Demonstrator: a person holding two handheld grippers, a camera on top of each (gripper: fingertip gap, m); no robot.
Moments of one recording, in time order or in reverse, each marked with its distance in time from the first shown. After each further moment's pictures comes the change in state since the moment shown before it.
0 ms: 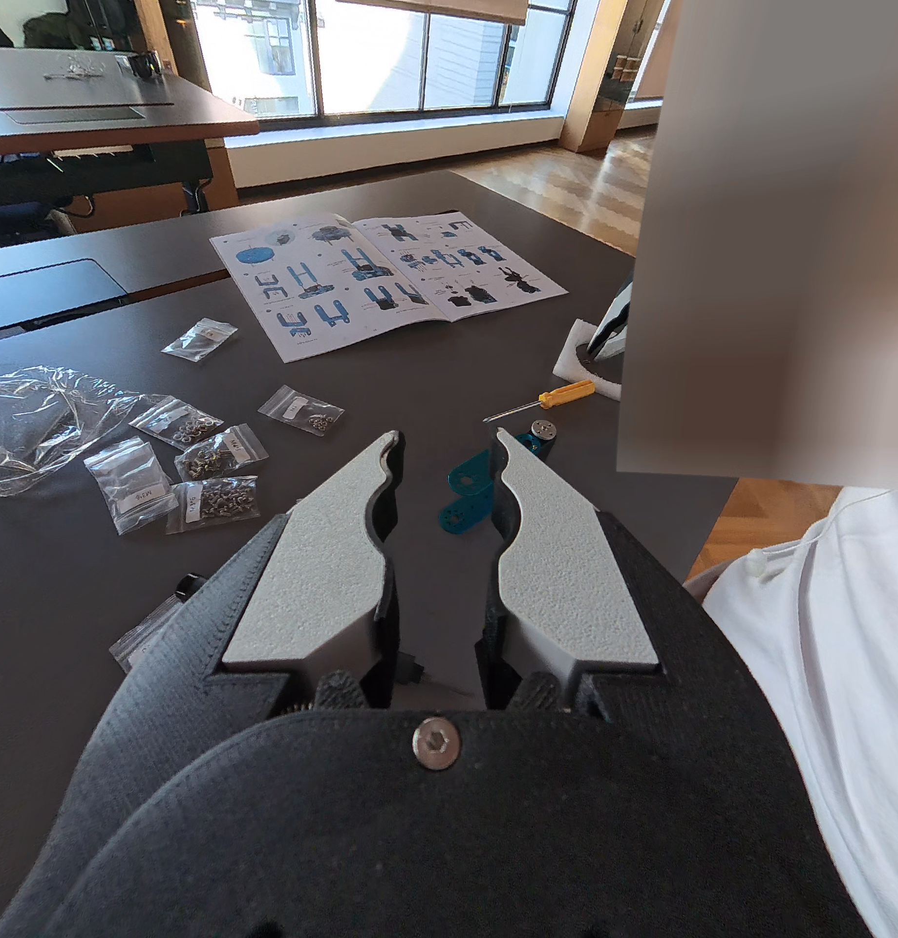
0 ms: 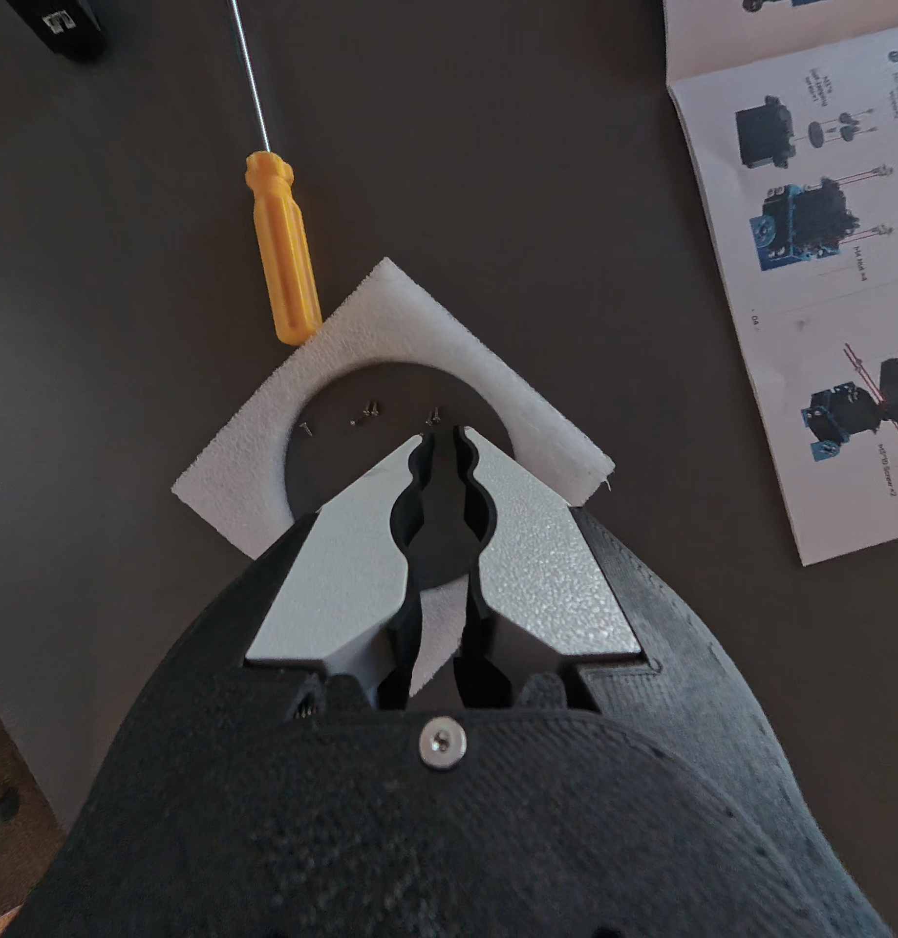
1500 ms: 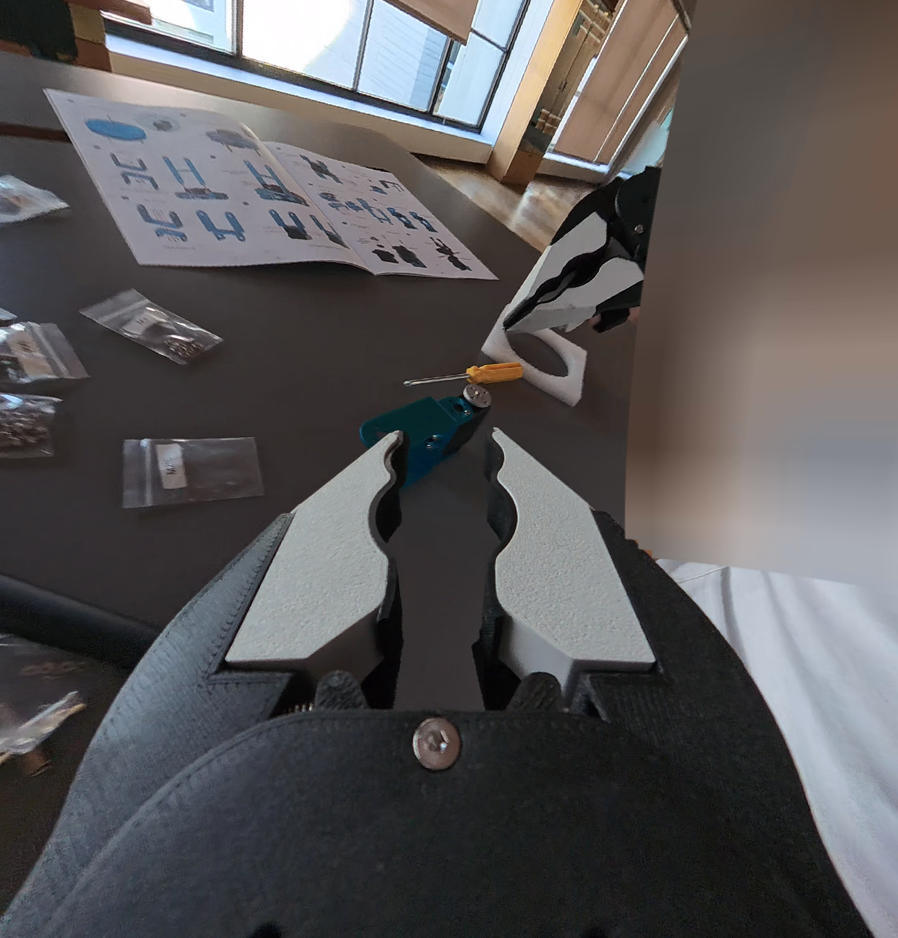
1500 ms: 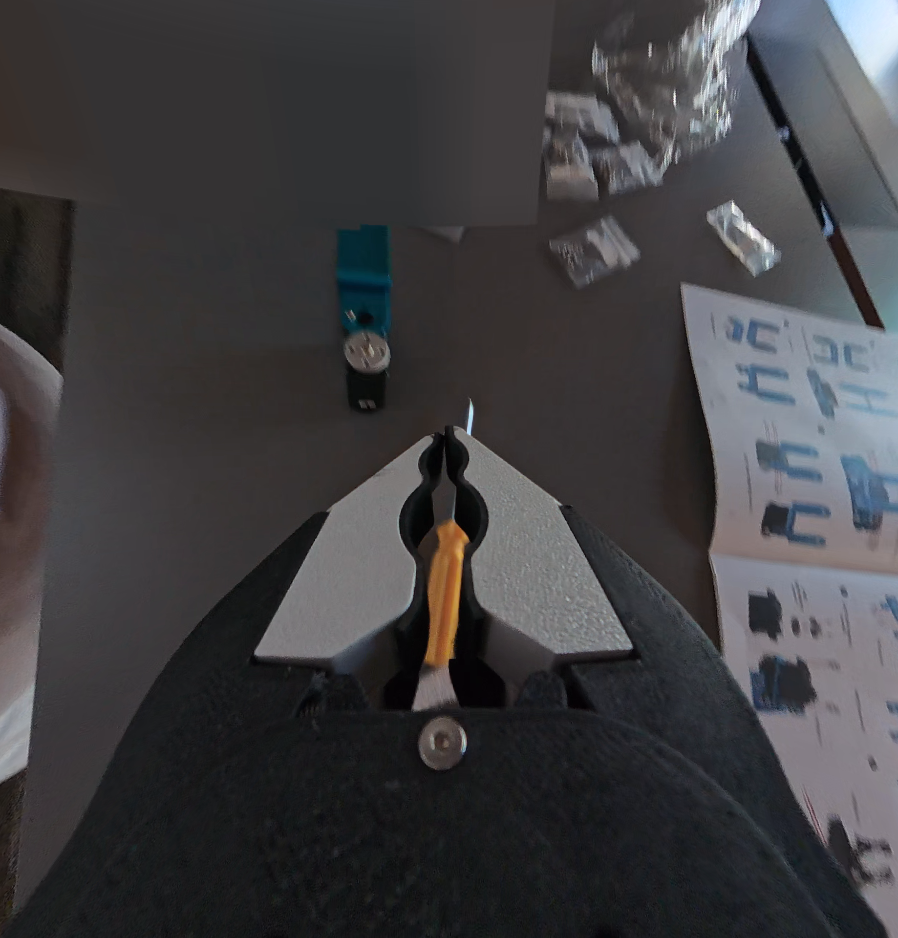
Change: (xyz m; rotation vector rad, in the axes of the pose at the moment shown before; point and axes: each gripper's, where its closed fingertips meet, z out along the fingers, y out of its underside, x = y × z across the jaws) left arm 0.032 0.050 0.033 0.014 0.162 -0.227; right arm -0.092 -0.142 0.003 0.304 -0.125 -0.363
